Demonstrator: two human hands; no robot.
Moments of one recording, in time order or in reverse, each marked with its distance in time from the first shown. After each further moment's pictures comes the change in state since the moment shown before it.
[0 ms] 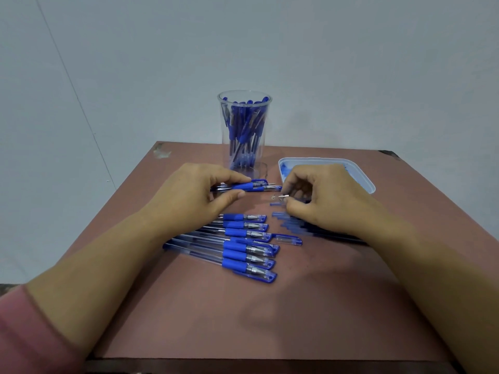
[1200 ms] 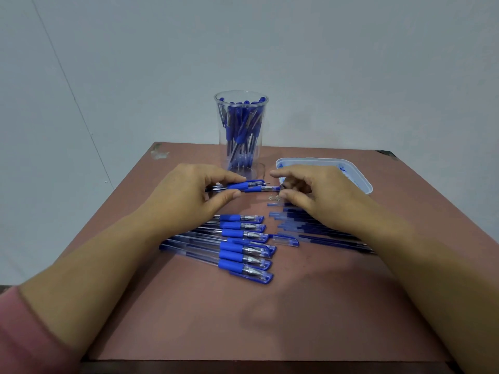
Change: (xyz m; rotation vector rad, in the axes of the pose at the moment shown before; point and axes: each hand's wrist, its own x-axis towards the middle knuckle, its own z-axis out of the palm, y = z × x) left_hand 0.000 -0.002 0.001 0.001 -0.001 -0.036; right_hand 0.005 0.010 0.001 -0.041 -0.033 -0.038
